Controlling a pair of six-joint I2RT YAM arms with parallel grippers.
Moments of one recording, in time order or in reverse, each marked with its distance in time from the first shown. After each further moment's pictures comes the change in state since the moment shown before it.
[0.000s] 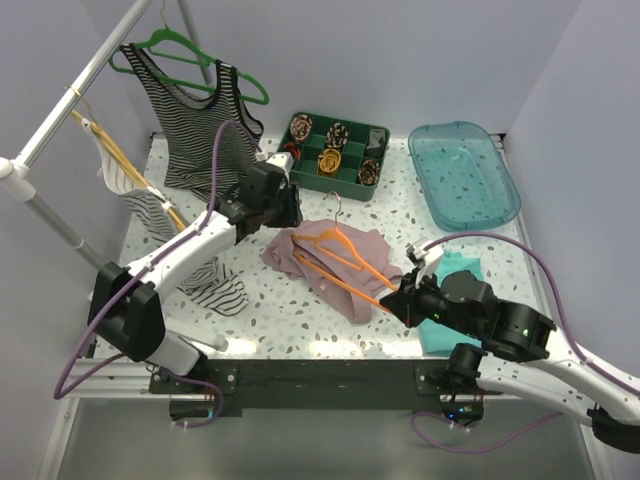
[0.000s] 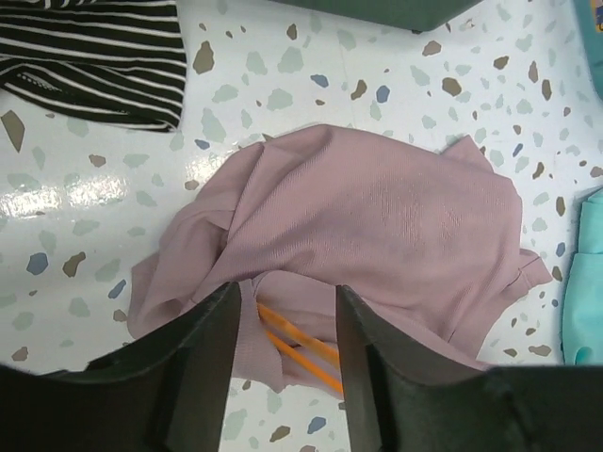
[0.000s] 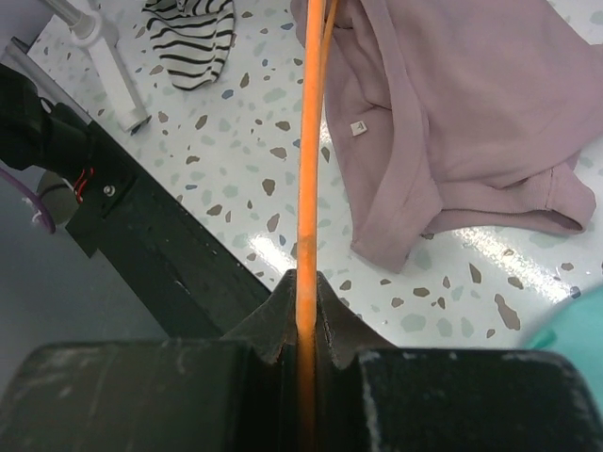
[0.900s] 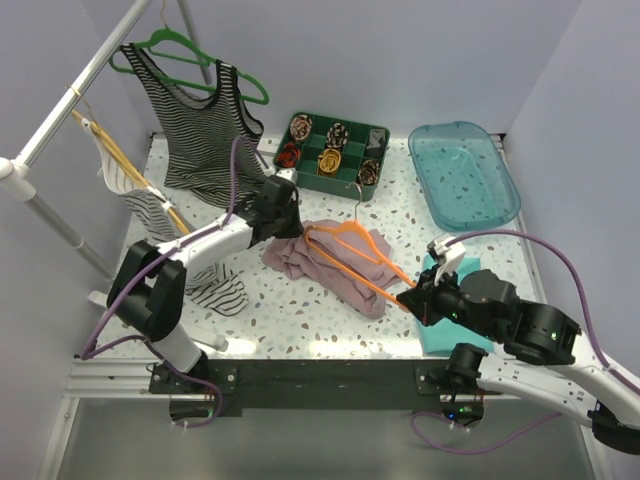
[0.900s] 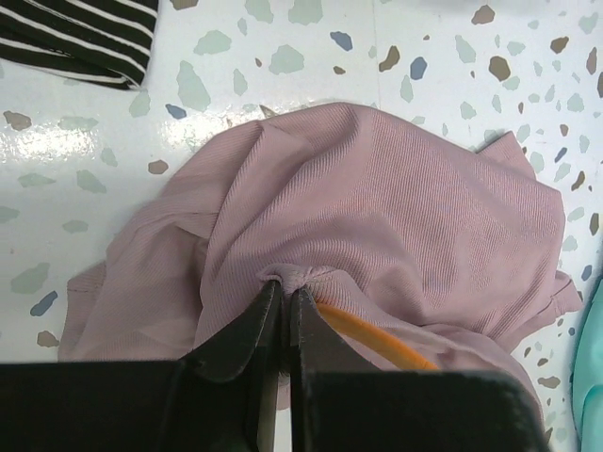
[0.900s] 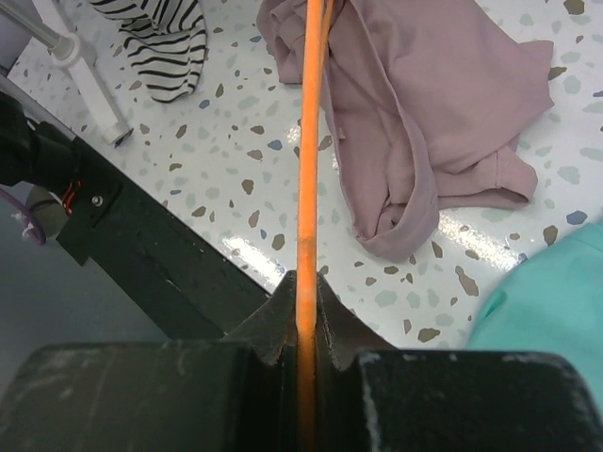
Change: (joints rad) left arm -0.010 0.134 -0.090 0.153 0.018 -0.110; right arm 0.000 -0.024 0.130 -0.175 0.077 0.017
